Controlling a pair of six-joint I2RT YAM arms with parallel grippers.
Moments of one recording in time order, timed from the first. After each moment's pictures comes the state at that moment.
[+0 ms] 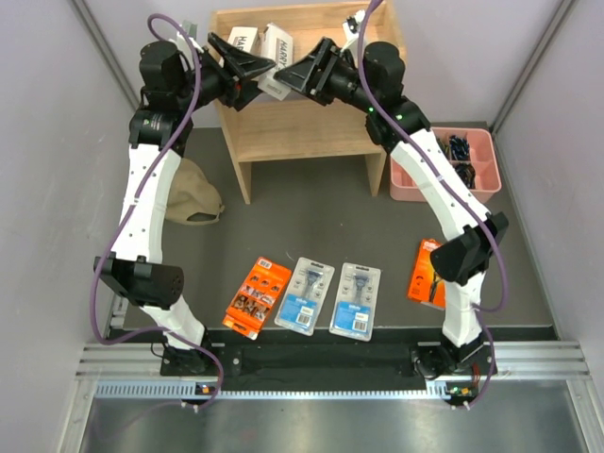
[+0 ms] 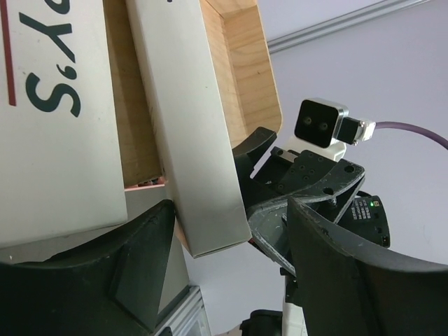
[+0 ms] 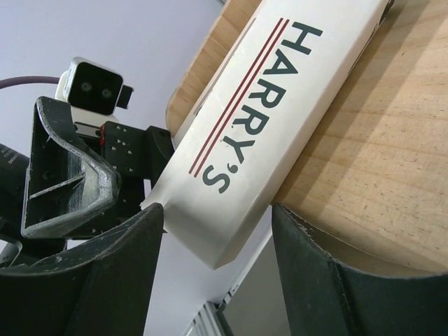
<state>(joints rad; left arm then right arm) -0.14 1.71 2.11 -0.44 0.61 -1.15 0.56 1.99 2.31 -0.25 -0.38 0.87</state>
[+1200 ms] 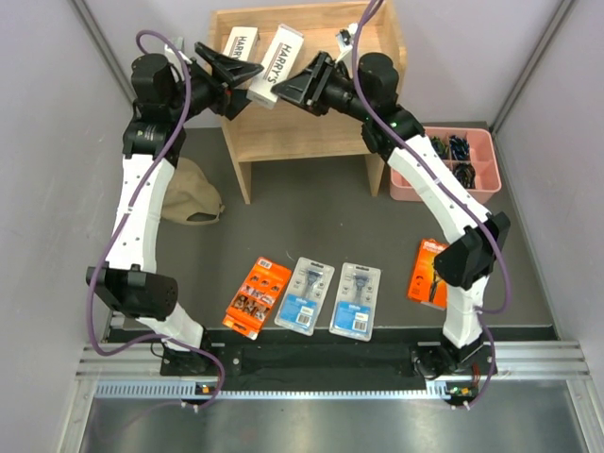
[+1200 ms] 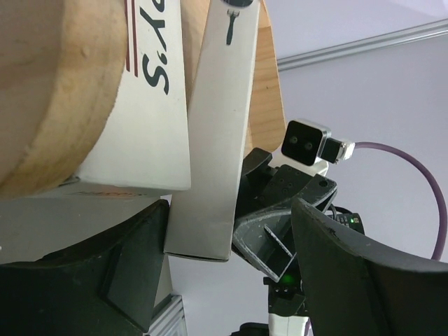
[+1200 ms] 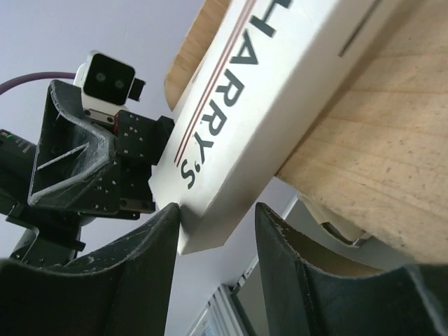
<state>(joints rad) -0.10 1.62 1.94 -0.36 0.60 -1.23 0.58 1.95 2.17 -0.16 -0.42 0.92</state>
